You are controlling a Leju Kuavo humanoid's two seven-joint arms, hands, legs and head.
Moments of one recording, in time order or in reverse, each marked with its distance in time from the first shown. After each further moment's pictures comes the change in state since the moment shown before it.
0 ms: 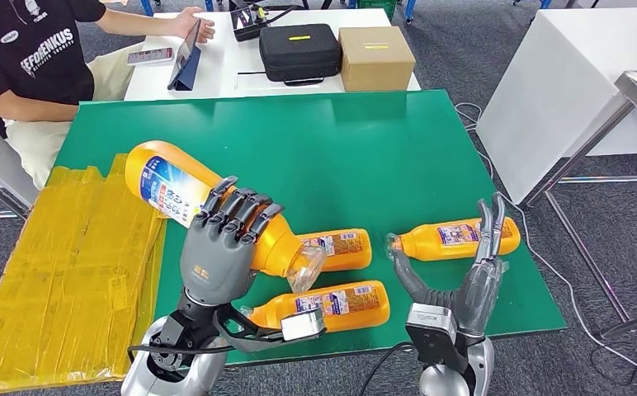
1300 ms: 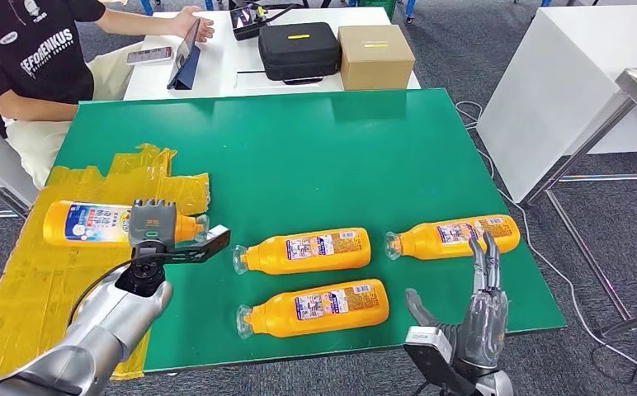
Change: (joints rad) left arm -0.502 0.218 0.068 1.029 -0.058 -0.322 0.706; right arm 0.124 -0.077 -0.060 0.077 0.068 0.000 0.043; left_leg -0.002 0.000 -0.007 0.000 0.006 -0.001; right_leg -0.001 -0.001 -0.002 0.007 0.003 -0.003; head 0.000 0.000
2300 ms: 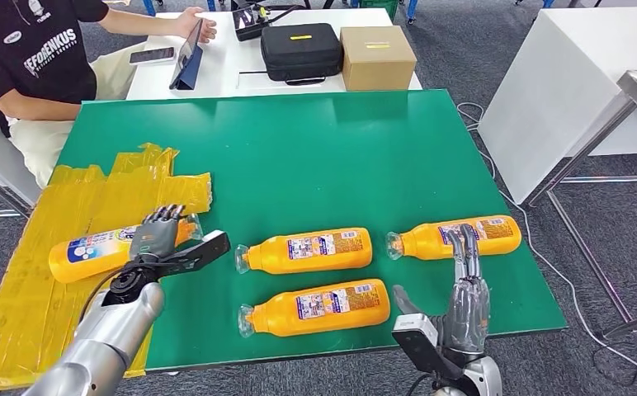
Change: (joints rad) left arm 0.084 -0.070 0.353 -0.080 0.146 -0.072 -0.409; right arm -0.054 -0.014 0.019 0.065 0.010 0.056 0.025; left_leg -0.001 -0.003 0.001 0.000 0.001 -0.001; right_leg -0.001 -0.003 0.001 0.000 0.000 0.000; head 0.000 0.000
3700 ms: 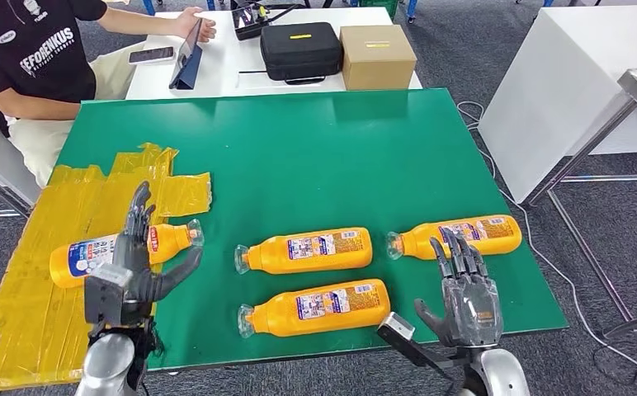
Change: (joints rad) left arm 0.528 -0.030 -0.064 -0.906 1.179 -0.153 -0.533; right arm 0.008 -0.055 -0.151 -0.047 0.602 0.252 0.188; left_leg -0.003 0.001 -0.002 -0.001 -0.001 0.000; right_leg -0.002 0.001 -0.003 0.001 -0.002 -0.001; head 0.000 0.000
